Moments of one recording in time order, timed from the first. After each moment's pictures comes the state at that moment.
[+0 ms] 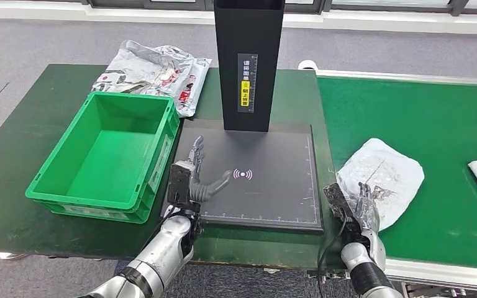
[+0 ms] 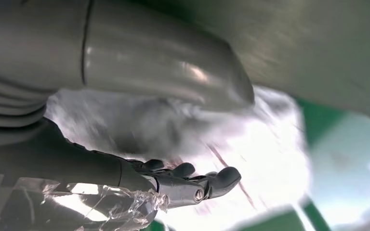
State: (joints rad) left arm -0.51 -0.30 -0.25 -0.60 0.03 0.24 -0.70; right arm -0.39 0.01 -0.05 -0.53 0.79 -0.52 -0.04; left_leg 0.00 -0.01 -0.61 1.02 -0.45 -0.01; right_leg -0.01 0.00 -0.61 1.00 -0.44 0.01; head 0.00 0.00
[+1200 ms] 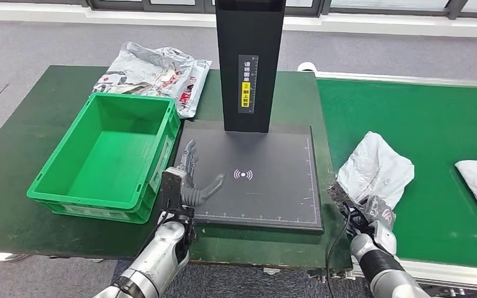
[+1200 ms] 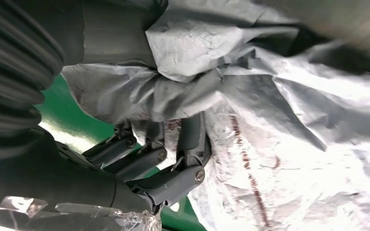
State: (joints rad) left arm -0.44 -0.27 -0.26 -0.70 0.05 0.23 -0.70; right arm -0.51 -0.06 -0.05 -0.34 1.06 -0.43 0.21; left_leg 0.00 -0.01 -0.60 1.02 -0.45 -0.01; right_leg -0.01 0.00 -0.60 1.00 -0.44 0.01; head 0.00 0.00
